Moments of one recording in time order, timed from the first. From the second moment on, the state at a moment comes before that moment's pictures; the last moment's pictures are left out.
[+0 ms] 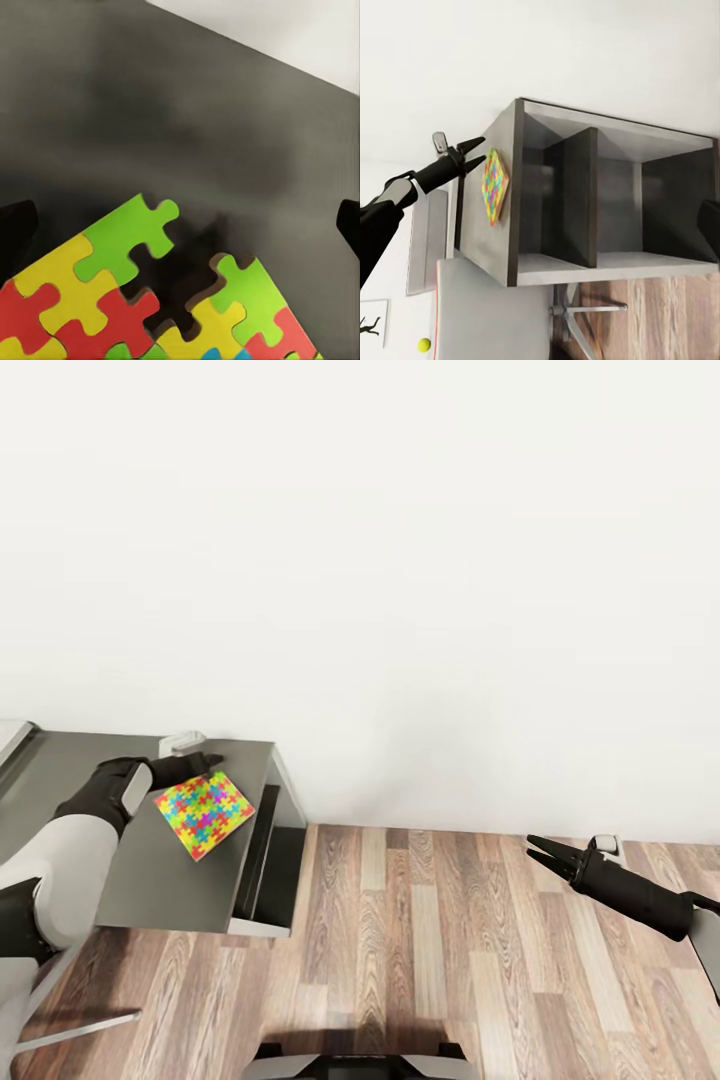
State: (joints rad) left arm -1.19 0.22 0.35 -0.40 -0.05 0.49 -0.33; right arm -0.36 -0.36 -0.33 -1.29 -0.69 0.96 1.00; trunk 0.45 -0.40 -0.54
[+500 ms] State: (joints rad) left arm -1.19 0.26 0.35 -0.38 -0.05 0.53 -0.32; right arm -0.36 -0.36 -0.33 -1.30 -0.68 0.96 1.00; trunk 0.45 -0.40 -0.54
